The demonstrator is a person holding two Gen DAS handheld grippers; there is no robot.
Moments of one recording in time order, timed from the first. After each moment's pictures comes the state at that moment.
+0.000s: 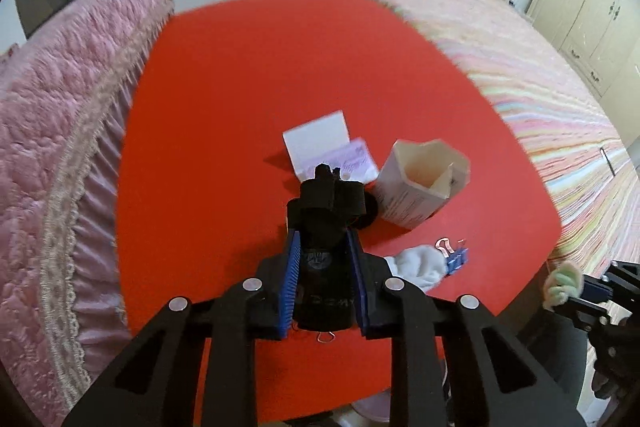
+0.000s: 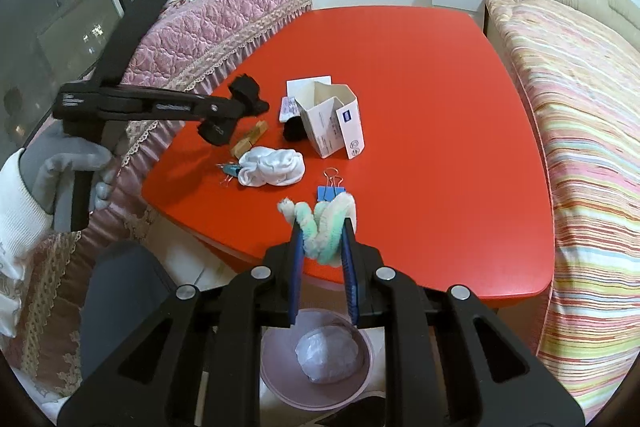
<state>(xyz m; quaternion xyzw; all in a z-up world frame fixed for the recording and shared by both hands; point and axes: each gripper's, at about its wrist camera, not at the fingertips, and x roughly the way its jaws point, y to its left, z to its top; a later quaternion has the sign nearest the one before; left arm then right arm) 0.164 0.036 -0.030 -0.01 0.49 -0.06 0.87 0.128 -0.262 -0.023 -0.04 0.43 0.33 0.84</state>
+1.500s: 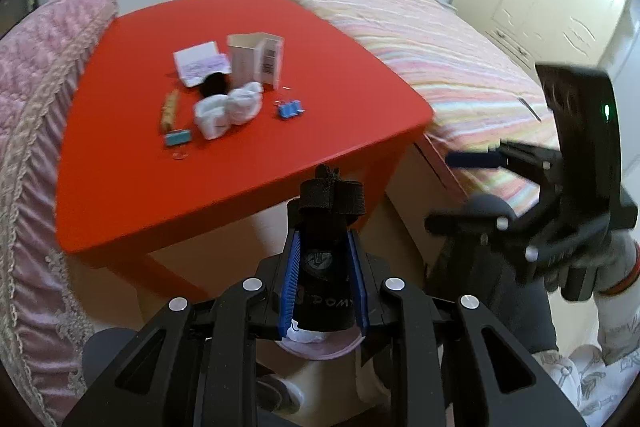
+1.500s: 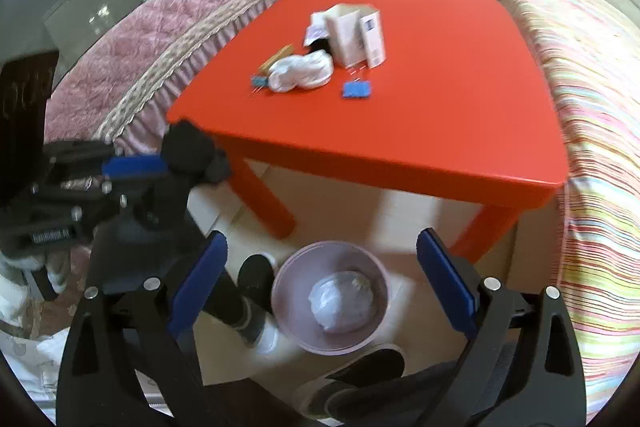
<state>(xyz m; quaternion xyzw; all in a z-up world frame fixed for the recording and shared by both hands) -0.010 -0.039 -0.053 -0.01 0.46 -0.18 0.87 0.062 -0.293 -0.053 -0.04 0.47 0.33 0.82</state>
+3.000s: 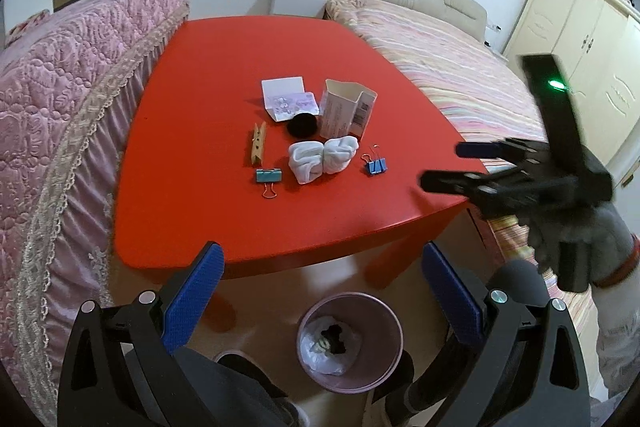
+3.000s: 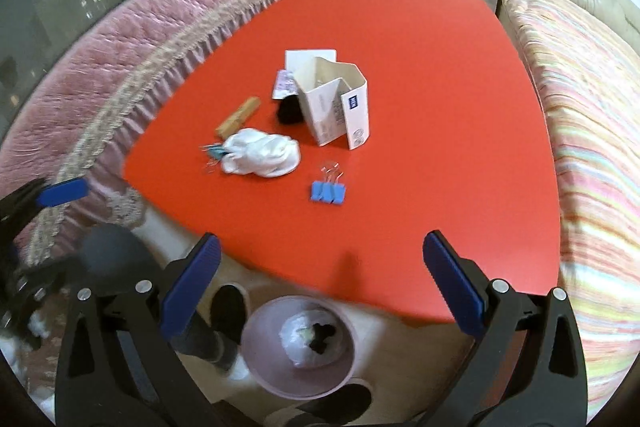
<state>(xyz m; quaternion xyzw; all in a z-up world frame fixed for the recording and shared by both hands) 0.012 0.018 -0.035 -0.07 0.42 -0.08 0.90 0.175 -0.223 -0.049 -0.10 0.48 0.31 0.81</state>
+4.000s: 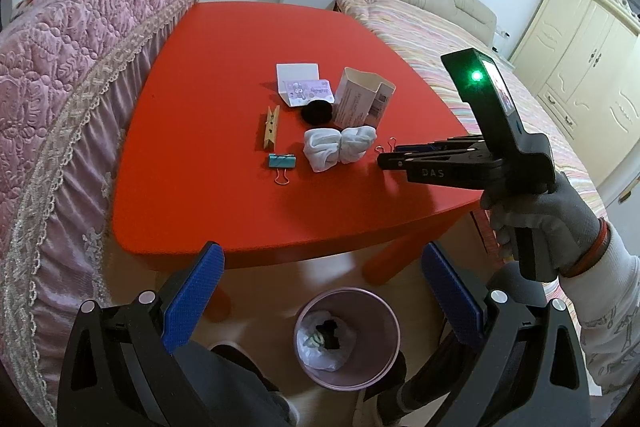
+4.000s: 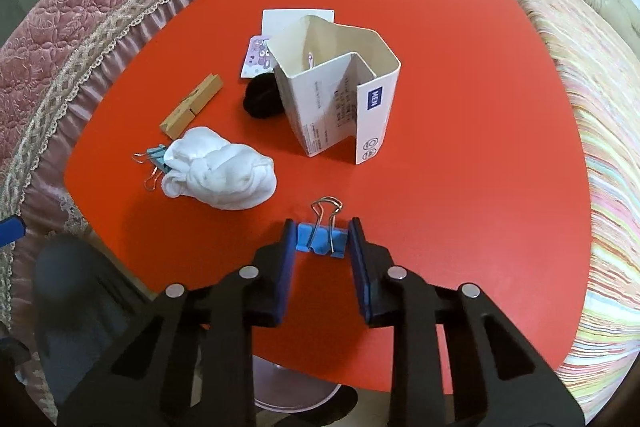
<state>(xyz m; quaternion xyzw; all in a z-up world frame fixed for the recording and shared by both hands) 0.015 0.032 -0.047 -0.10 0.43 -0.07 0.89 0.210 -0.180 -0.091 -0.13 0.51 0.29 0.80</state>
